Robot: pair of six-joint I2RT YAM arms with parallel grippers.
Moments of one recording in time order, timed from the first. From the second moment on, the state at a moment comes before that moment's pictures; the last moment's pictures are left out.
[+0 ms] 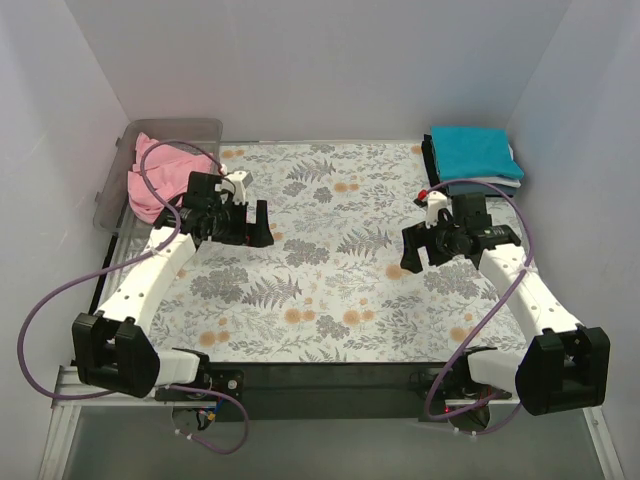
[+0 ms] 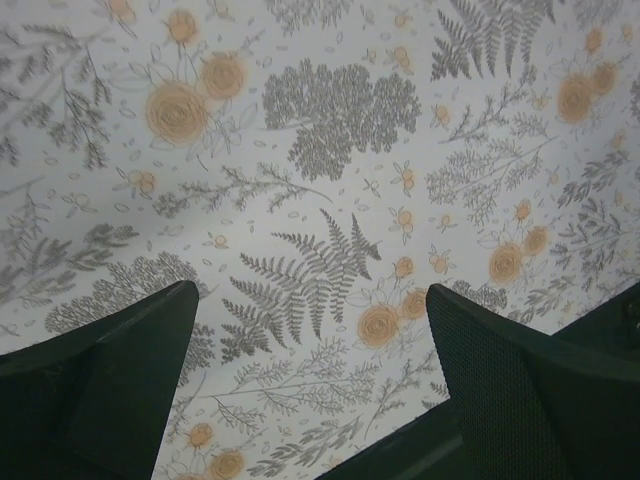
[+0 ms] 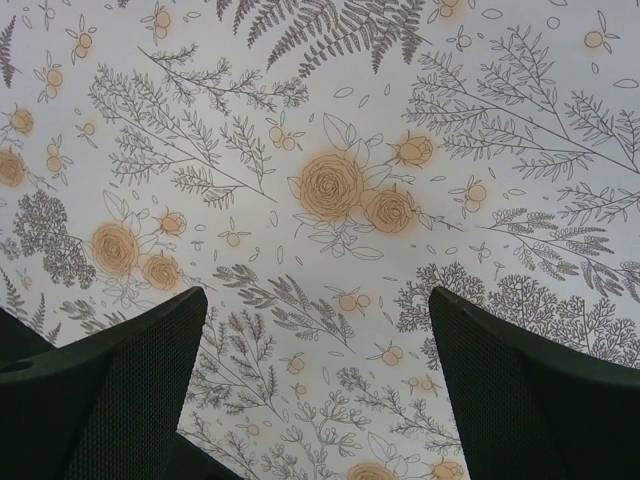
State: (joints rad) left arm -0.23 1.30 1.09 -0.69 0.35 -0.13; right arm 0.18 1.19 0.89 -0.66 -0.41 -0.19
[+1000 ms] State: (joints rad) left arm 0.27 2.32 2.16 -0.65 0.11 0.08; right arm 0.17 1.33 0.97 -0.66 -0.41 -0.24
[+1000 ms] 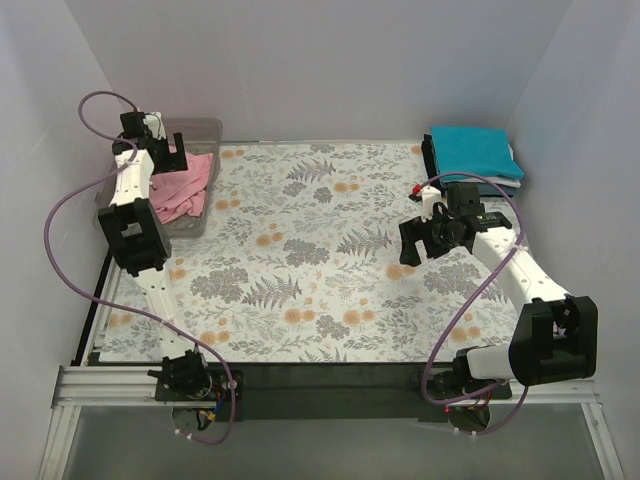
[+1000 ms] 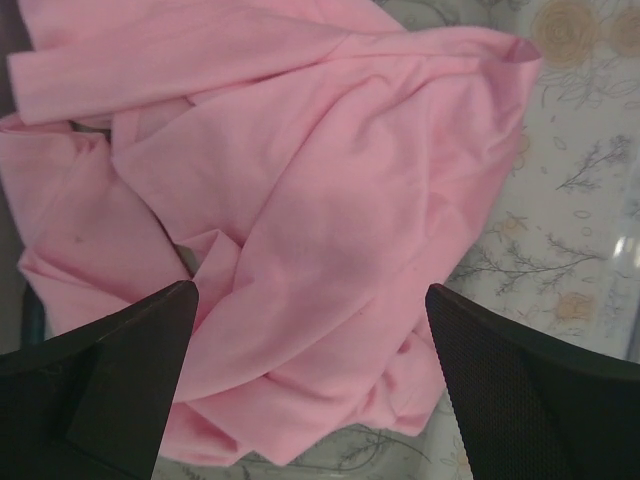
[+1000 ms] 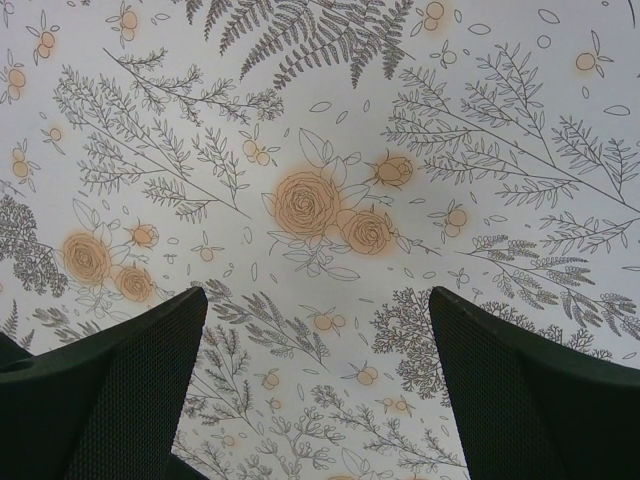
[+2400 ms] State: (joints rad) left arm 0.22 1.93 2.29 -0.57 0.53 -0.04; right arm 0.17 1.31 0.97 -0.66 -0.41 -0.24
